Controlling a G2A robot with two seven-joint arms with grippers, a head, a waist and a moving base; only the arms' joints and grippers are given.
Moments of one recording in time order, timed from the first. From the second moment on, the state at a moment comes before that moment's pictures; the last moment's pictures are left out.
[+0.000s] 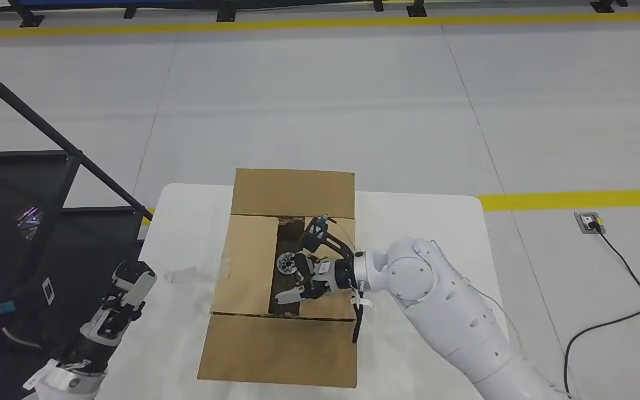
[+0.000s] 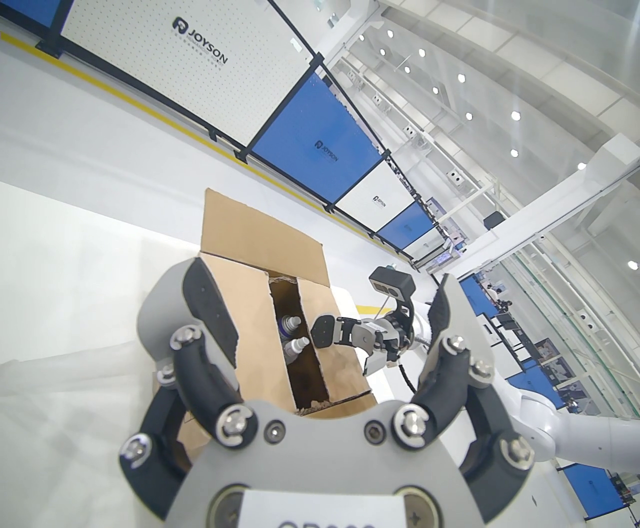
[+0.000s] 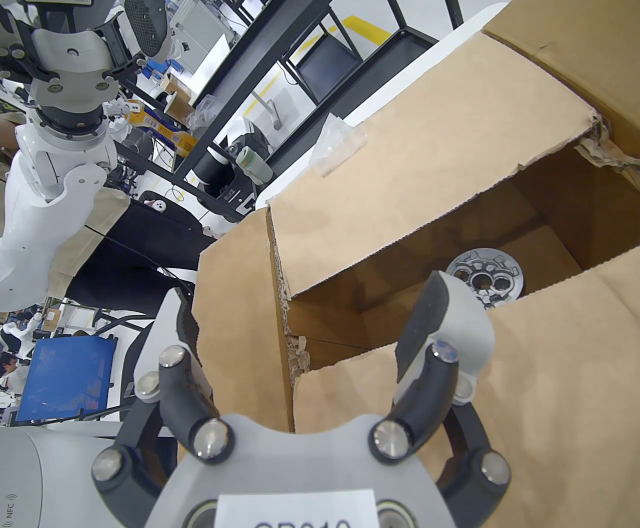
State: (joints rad) left arm 1.72 -1.12 -1.95 -2.07 0.11 -0.45 -0.32; right arm -0.58 -1.38 0.85 -1.19 -0.34 -0.63 0.87
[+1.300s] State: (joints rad) left arm 1.63 -1.00 -1.81 -1.74 -0.07 -0.65 -1.17; right arm -0.41 -1.41 1.01 -0.61 -0.52 -0.65 0.16
